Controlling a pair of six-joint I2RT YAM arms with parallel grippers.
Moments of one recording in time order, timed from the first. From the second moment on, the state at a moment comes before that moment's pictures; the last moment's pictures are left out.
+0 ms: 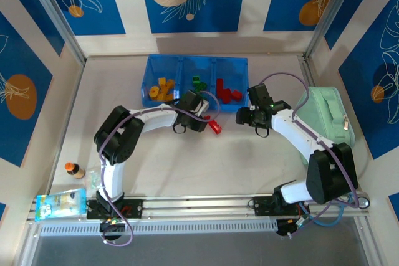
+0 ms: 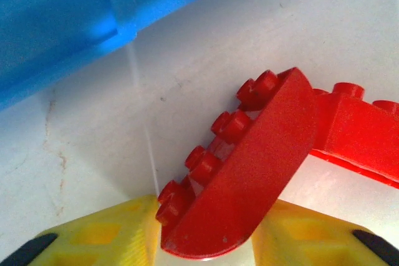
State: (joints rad) left arm -0.70 1.99 1.29 -0.35 0.10 -0.15; right arm 0.33 1.38 0.96 -0.68 0.05 0.45
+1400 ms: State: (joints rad) left arm -0.71 2.18 1.98 -0.56 0.11 -0.10; right arm 0.29 1.22 0.83 -0.67 0.05 0.48
